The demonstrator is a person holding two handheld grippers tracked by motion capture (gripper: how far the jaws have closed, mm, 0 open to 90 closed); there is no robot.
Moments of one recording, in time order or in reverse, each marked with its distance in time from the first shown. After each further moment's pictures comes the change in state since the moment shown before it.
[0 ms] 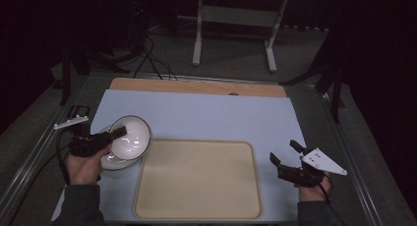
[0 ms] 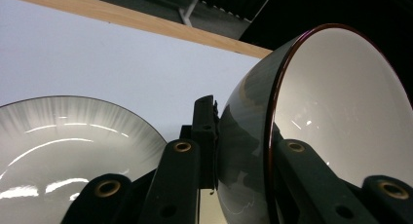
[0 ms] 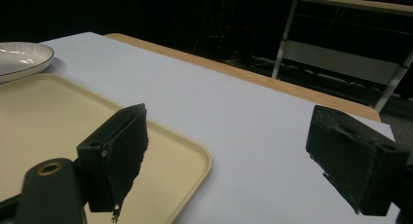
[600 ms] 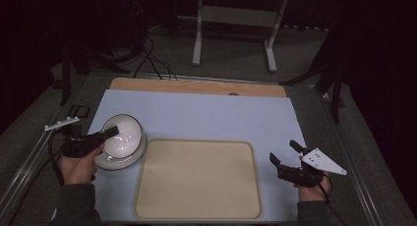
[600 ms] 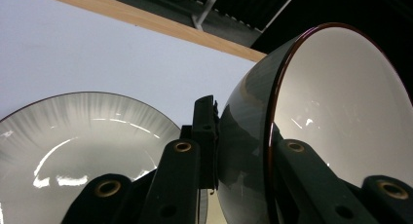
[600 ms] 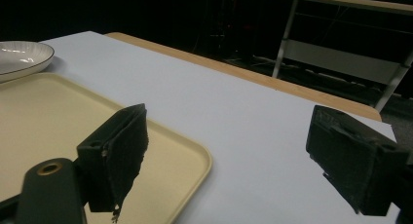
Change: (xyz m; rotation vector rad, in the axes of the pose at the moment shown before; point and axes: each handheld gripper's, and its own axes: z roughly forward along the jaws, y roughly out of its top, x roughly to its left) left arm 0.019 -0.001 -0.009 -0.028 0.040 -0.046; right arm 0.000 0.000 0.000 0.004 0.003 0.000
